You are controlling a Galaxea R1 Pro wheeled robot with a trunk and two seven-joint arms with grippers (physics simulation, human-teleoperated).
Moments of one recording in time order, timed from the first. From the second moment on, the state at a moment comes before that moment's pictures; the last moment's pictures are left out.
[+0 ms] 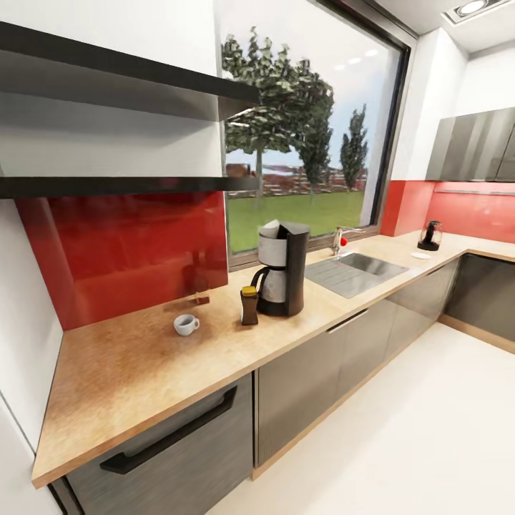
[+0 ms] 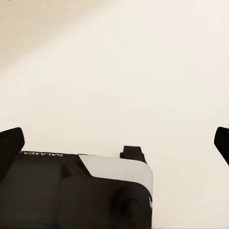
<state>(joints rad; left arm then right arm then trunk) 0.05 0.00 -0.11 -0.17 0.02 -0.04 0.24 -0.32 0.05 0.05 -0.03 0.00 0.00 -0.02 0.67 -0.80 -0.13</state>
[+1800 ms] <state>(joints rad) 0.05 -0.04 -0.12 -0.20 0.02 -0.11 0.24 -0.31 0.05 0.05 -0.03 -0.01 -0.03 -0.01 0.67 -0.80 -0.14</state>
